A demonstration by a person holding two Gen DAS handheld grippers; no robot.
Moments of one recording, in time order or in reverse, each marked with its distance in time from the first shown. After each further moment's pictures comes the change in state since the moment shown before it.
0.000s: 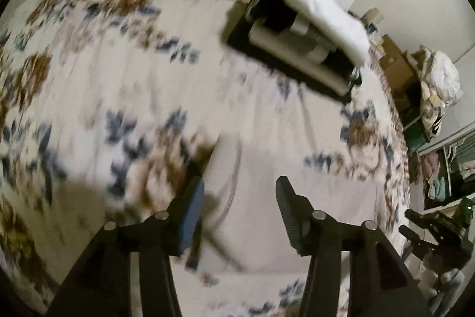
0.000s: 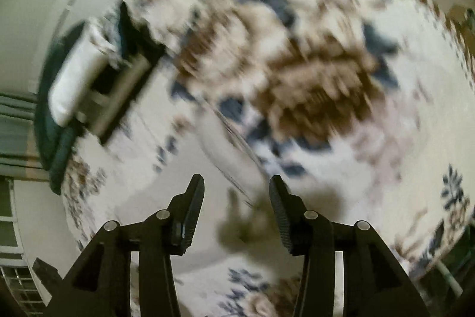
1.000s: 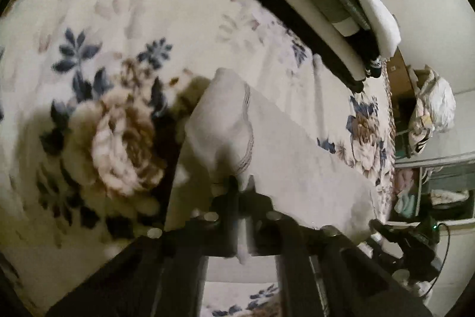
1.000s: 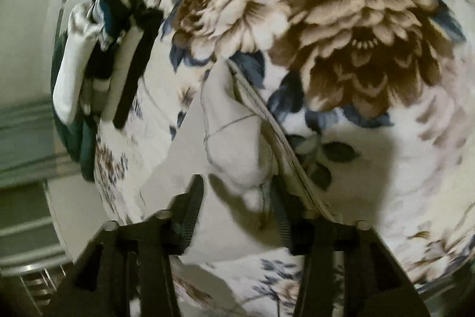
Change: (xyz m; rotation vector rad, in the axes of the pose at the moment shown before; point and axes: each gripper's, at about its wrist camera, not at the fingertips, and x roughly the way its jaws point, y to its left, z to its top) left arm 0.060 0.020 -0.025 -0.197 0.165 -0.104; right arm 0.077 -0.037 -0.003 0.171 0.258 0.092
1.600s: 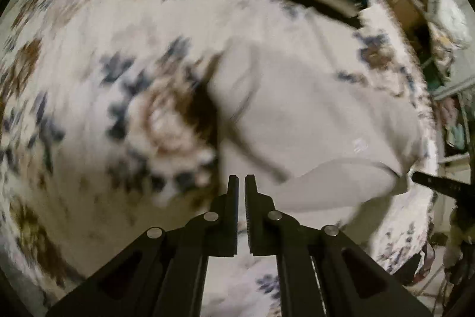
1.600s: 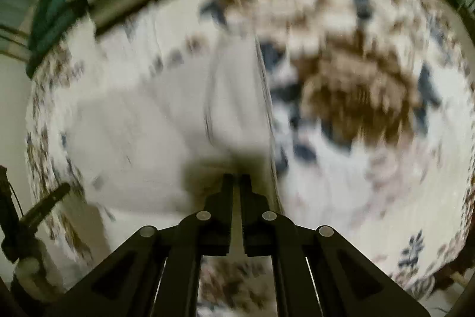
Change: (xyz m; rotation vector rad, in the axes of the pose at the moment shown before) left arm -0.032 0.005 -0.043 0.285 0.092 0.260; right arm 0.005 0.029 -0.053 -0.523 0.084 -0.405
